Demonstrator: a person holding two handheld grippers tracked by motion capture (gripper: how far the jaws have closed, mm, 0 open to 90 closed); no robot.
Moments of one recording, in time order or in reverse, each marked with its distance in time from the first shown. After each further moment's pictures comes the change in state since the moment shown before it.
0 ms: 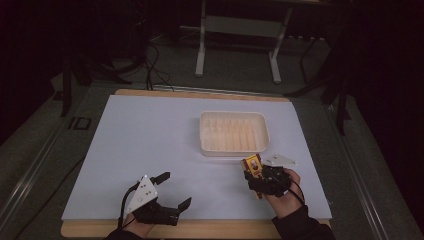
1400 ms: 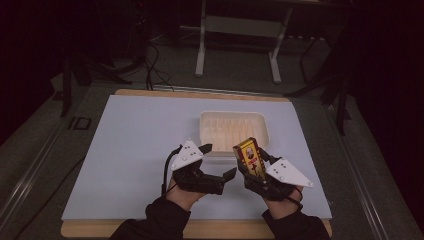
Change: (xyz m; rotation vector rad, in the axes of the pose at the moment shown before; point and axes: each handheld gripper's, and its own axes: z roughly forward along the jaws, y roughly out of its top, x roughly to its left) left arm -0.036 0.110 0.075 -0.037 -0.116 -0.086; right arm 0.032 0.018 -0.047 -0.500 0.039 -0.130
